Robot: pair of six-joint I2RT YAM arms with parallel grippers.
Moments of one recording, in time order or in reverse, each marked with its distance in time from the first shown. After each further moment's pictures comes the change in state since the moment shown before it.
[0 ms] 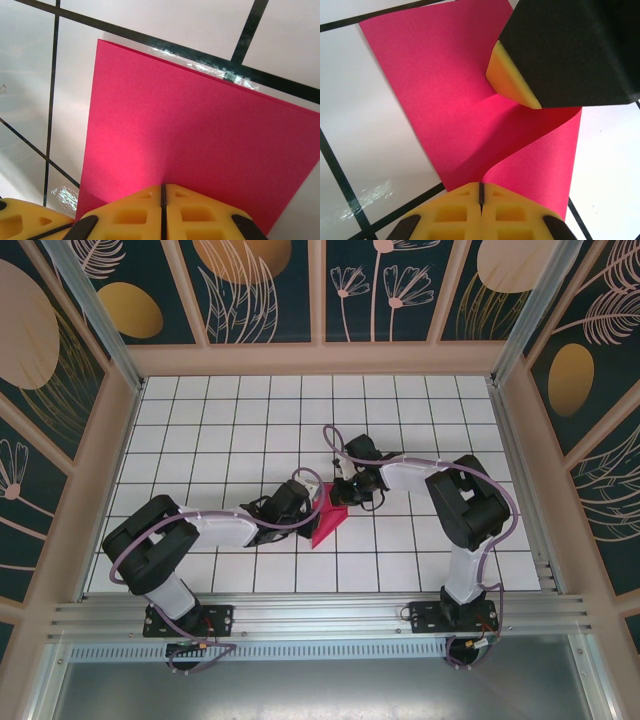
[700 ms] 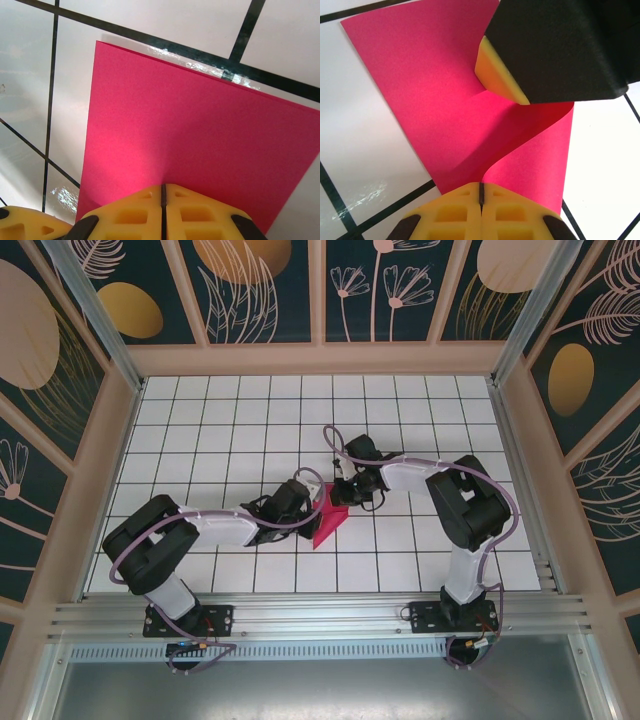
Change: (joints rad) left arm 0.000 0.001 0.003 -0.006 0.035 0.003; right arm 0.000 -0.005 -0.003 0.000 0.005 0.000
